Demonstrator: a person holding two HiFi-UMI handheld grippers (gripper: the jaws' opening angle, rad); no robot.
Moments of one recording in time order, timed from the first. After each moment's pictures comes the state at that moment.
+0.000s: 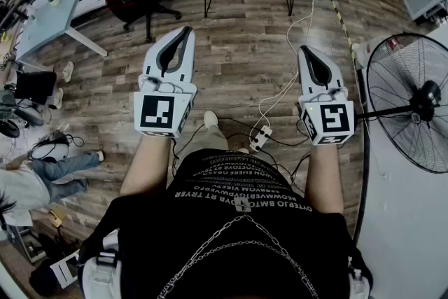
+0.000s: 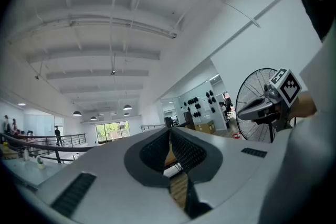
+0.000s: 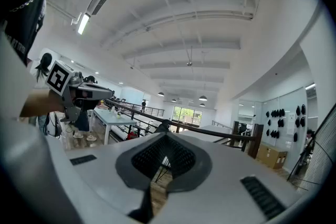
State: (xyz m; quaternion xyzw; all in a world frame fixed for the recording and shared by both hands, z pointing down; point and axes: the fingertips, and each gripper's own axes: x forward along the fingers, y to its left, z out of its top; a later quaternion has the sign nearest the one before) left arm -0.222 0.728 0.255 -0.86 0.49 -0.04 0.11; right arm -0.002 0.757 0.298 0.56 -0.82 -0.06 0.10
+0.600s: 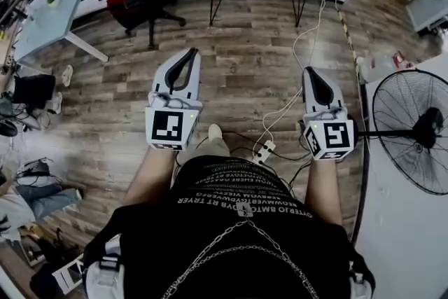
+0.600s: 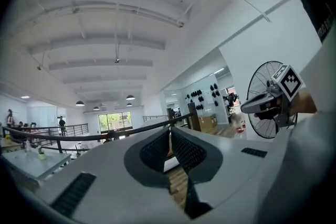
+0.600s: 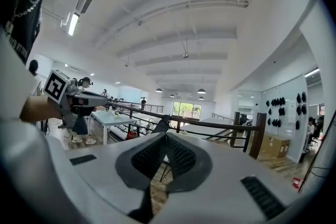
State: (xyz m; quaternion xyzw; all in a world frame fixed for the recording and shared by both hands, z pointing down) left arm -0.265 0.646 0.316 -0.86 0.50 -0.07 0.08; right arm -0.024 0.681 0.349 0.57 -0.81 -0.02 0.09
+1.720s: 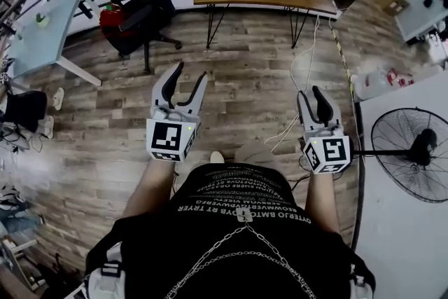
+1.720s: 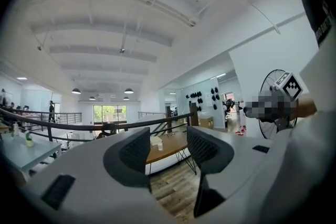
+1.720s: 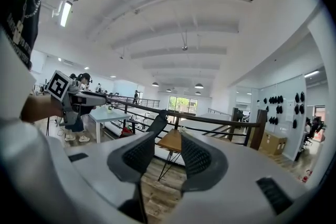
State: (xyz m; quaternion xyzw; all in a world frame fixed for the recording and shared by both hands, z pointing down) left arm -0.352 0.509 0.338 -0.88 0.48 -0.05 0.02; right arm -0.088 0.569 0.362 0.59 -0.80 0.00 0.12
